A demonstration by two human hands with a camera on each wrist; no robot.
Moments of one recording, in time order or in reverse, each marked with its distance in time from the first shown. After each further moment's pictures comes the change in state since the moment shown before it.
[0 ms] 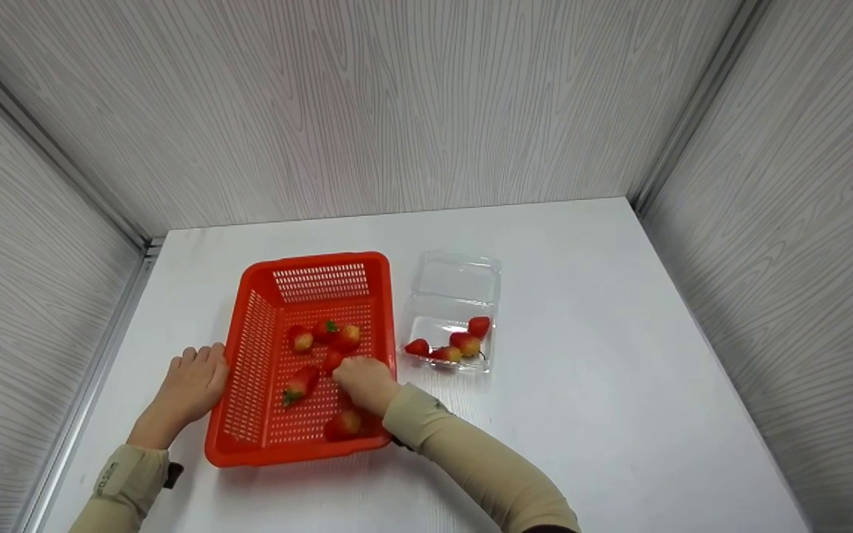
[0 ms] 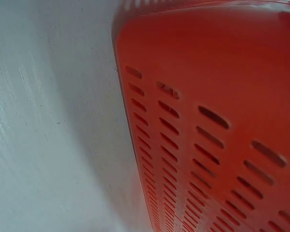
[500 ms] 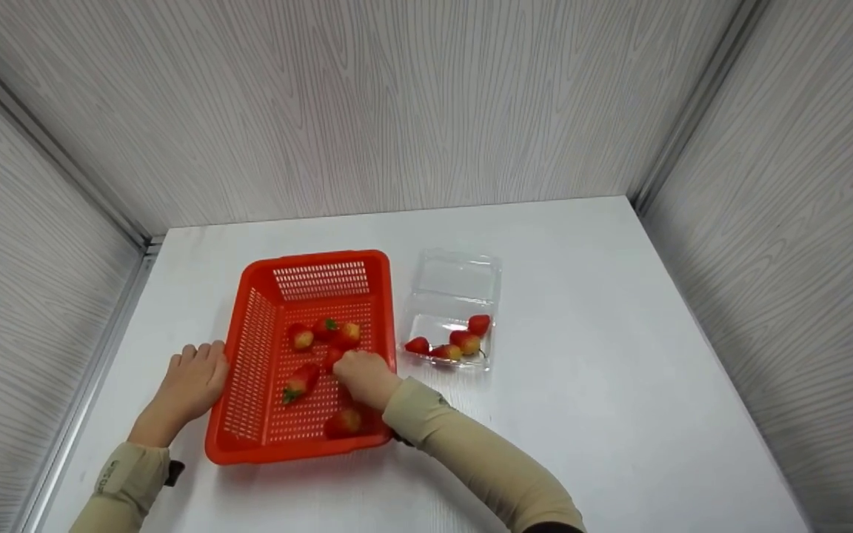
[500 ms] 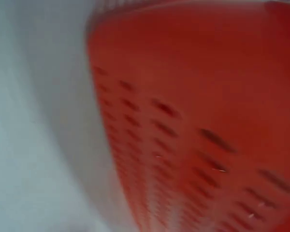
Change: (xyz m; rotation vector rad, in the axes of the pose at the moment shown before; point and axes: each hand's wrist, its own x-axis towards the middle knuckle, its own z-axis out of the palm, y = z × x) left_hand -0.003 -0.002 0.000 0.016 0.023 0.017; right_hand -0.004 -0.002 -0.022 0.060 -0.017 -0.012
